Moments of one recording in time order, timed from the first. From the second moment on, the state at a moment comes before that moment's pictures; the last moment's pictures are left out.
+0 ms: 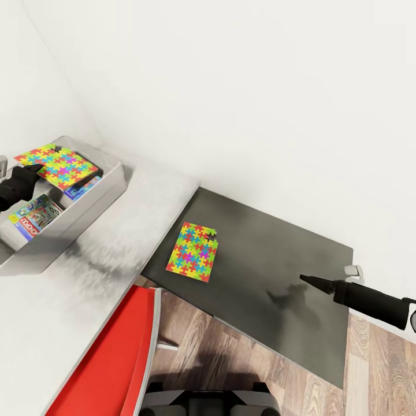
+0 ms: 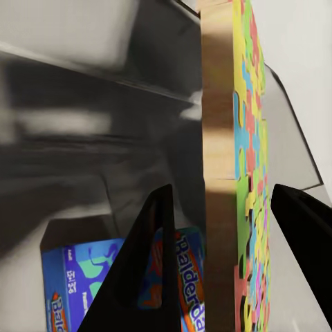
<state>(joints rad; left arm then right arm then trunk) -1.42 0.52 0.37 -0.36 0.77 0.38 -0.25 -0.28 -0.50 -0.20 -1.62 -0.84 0.88 0.66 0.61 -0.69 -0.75</state>
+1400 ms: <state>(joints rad) -1.42 0.52 0.37 -0.35 0.76 0.38 -0.25 -0.28 -0.50 -0.19 -1.62 -0.84 0.88 0.66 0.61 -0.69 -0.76</state>
